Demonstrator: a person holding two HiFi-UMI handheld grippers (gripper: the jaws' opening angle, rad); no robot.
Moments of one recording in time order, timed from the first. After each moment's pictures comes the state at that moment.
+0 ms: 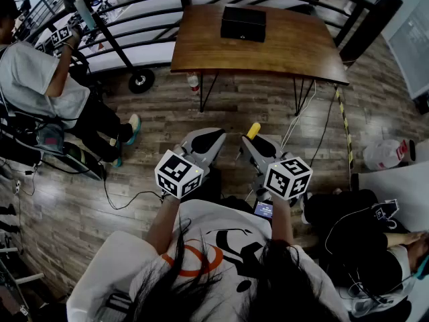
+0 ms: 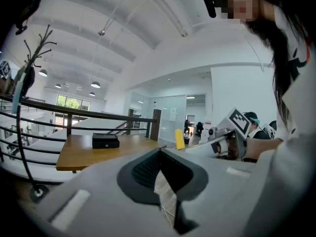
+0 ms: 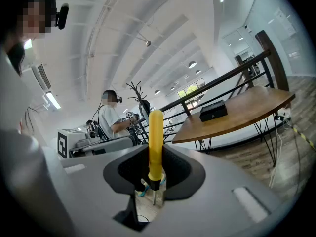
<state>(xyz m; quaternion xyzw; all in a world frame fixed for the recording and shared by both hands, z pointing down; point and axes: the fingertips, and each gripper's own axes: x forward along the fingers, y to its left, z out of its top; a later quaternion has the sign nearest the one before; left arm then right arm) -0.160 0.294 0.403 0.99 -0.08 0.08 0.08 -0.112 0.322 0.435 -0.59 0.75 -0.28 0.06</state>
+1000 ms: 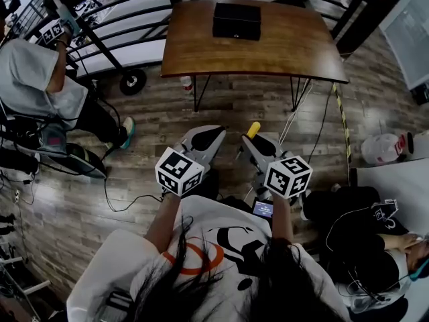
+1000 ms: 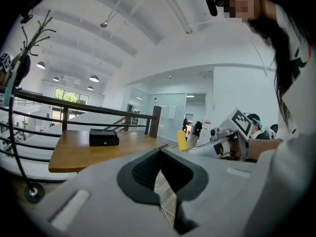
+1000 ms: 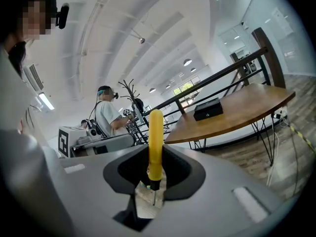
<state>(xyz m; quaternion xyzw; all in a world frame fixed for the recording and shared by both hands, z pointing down) -0.112 0.245 0.422 0.99 -0.06 0.10 0.10 -0.067 0.281 0.454 -0.60 0.74 -0.30 0.05</state>
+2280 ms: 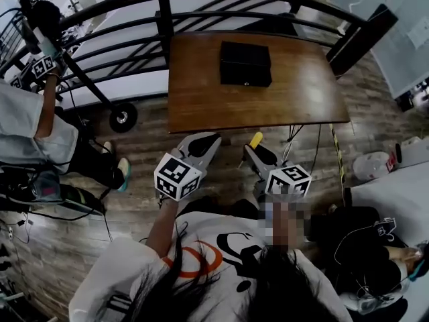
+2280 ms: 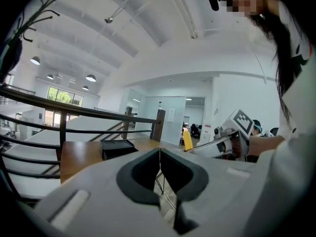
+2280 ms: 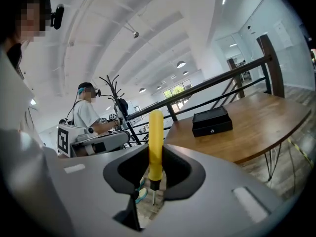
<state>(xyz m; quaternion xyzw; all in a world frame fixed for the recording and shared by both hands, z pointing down) -0.093 -0.009 0.403 0.99 -0.02 0.08 0.09 -0.035 0.051 0.437 -0.66 0.69 -0.29 0.03</state>
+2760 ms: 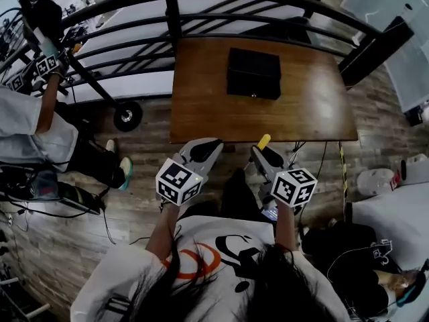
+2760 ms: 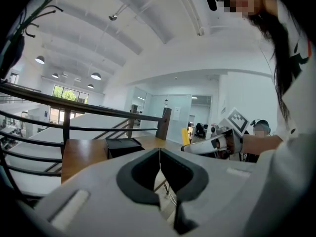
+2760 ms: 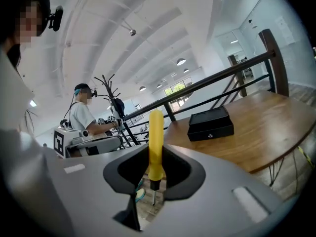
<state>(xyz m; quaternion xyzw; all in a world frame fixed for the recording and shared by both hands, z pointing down) -0.039 -0.043 0.422 0.99 -0.05 0.10 0.11 0.043 0.013 0.453 -0.65 0.69 -0.30 0.03</state>
